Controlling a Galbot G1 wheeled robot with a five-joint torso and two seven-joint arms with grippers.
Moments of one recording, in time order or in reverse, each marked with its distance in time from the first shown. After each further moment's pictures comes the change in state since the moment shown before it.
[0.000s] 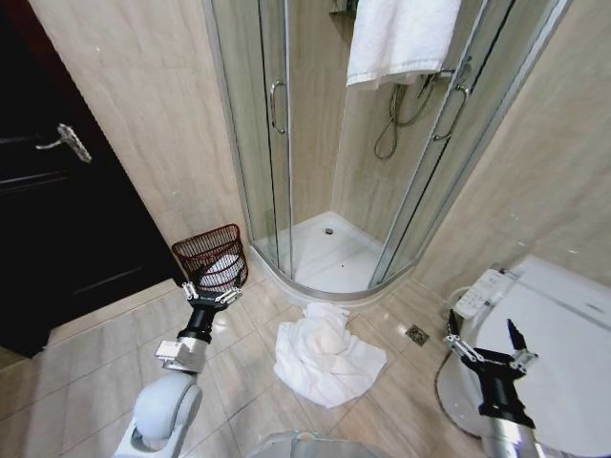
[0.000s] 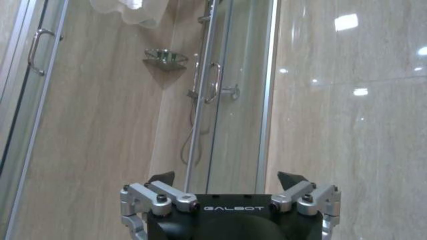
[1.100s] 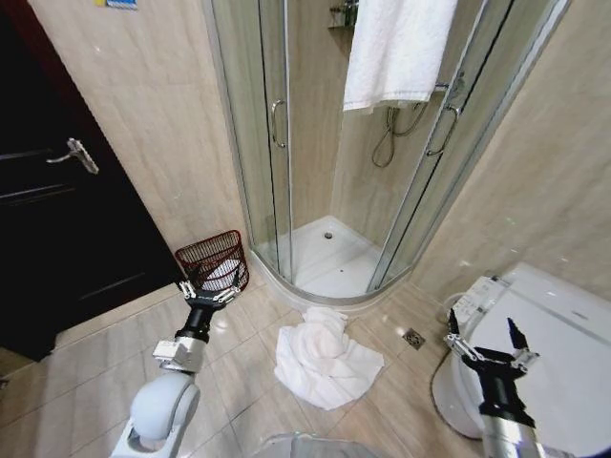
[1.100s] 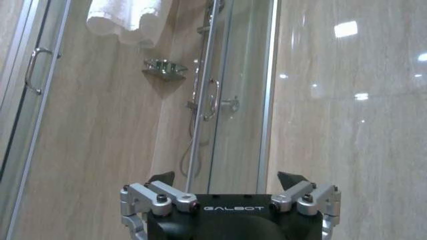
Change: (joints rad) left arm 0.000 0.004 -0.033 -0.017 -0.008 -0.002 0.000; right arm 0.003 0.000 0.000 0.018 0.003 -0.007 -0.001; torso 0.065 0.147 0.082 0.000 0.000
